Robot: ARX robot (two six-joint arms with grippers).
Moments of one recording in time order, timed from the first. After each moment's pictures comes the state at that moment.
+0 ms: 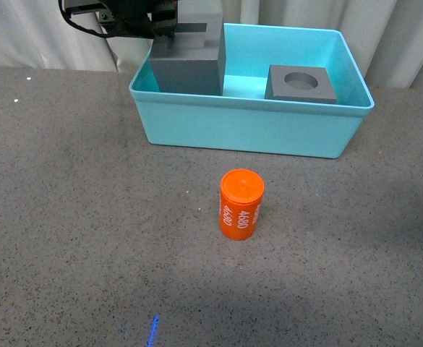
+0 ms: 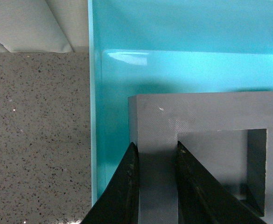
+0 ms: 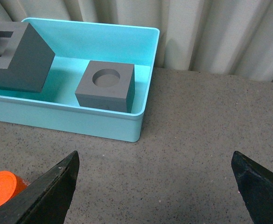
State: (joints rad) left arm -0.27 2.19 1.63 -0.11 0.00 -0.20; right arm 0.17 1.16 0.39 0.40 0.03 0.02
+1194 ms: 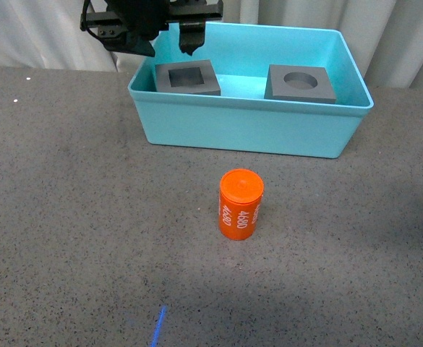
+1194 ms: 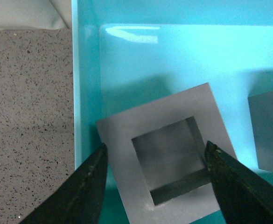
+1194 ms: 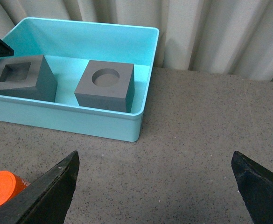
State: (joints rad) left arm -0.29 2.28 1.76 -0.26 -0.05 -0.19; right arm 0.17 1.16 0.39 0.40 0.03 0.02
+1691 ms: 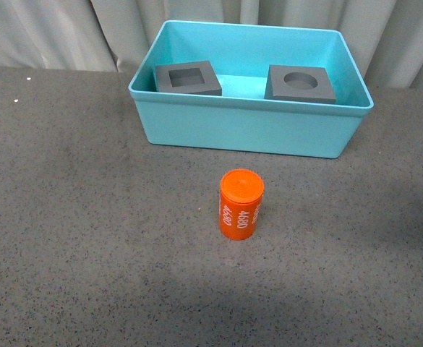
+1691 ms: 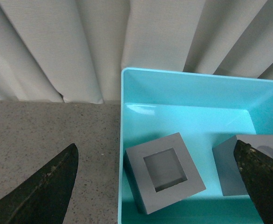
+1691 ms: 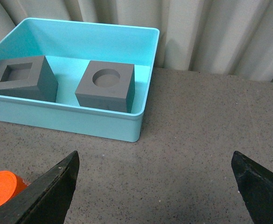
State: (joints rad) left arm -0.26 1.83 1.28 0.14 -0.12 -0.21; right arm 0.17 1.16 0.39 0.40 0.03 0.02
